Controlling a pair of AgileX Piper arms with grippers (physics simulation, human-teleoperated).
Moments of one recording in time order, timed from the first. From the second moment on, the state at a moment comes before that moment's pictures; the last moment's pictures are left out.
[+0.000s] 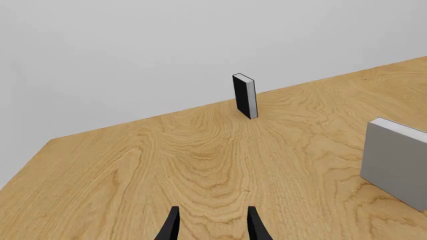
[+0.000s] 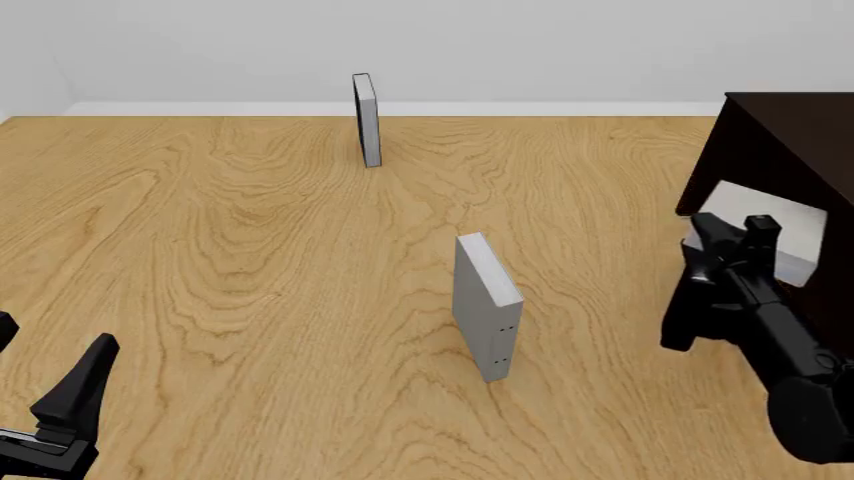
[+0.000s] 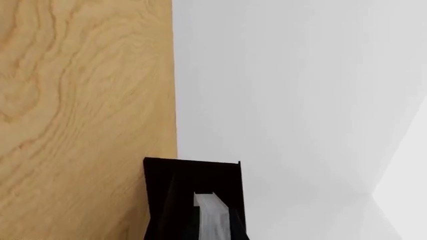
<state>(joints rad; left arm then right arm) -0.13 0.00 0.00 0.05 0.19 0.01 1.58 -0.24 -1.21 -1.62</state>
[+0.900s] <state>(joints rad) -0.12 0.00 0.00 0.05 0.19 -0.07 1.68 -0.33 -1.21 -1.64</state>
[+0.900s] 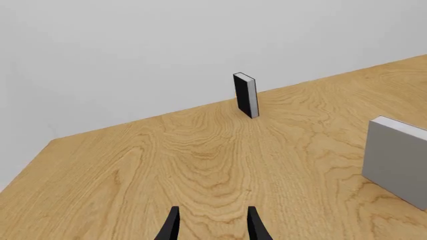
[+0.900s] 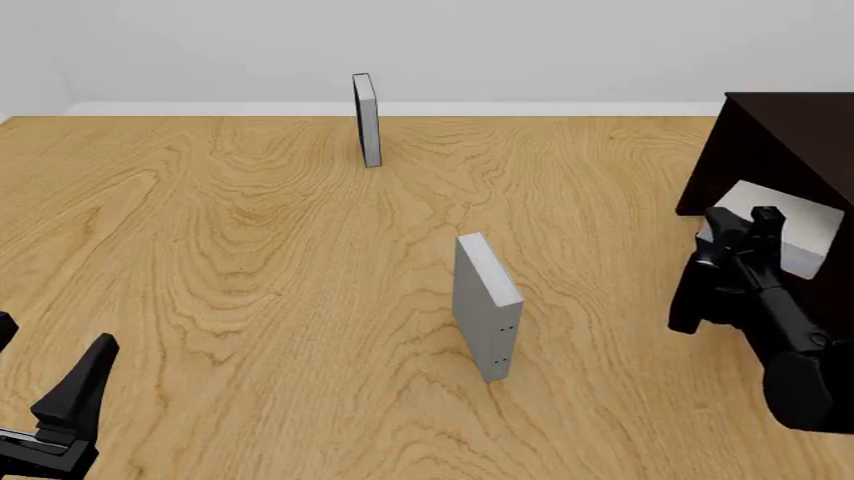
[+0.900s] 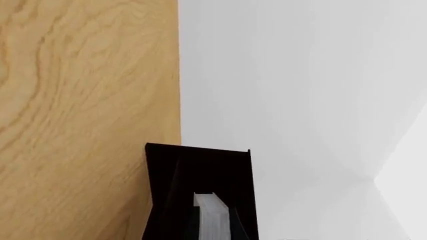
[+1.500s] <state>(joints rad) -0.12 0.00 0.00 0.05 0.19 -0.12 1.77 -0.41 -1.21 -1.64</state>
